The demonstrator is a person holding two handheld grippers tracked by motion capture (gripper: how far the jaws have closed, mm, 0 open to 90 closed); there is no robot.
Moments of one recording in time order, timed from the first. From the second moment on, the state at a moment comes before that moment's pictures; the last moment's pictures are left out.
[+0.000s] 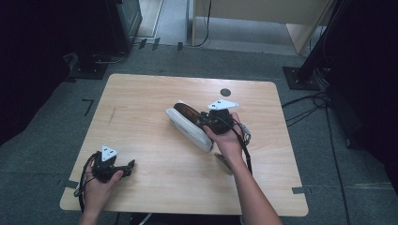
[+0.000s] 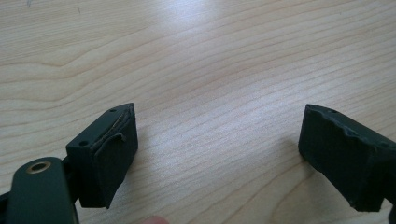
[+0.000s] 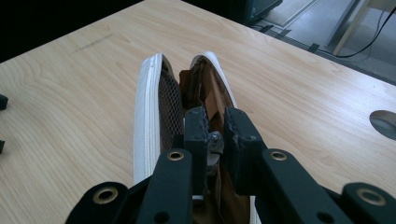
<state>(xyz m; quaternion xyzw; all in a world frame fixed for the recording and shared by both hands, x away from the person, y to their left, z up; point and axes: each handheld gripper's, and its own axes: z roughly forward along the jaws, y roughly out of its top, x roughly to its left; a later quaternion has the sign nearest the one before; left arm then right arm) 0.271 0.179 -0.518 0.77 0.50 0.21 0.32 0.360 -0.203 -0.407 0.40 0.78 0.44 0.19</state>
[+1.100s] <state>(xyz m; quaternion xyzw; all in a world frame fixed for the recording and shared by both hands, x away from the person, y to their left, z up) 0.271 0.179 -0.518 0.77 0.51 0.21 0.32 0.280 -0.264 -0.452 0.45 0.75 0.44 0.18</state>
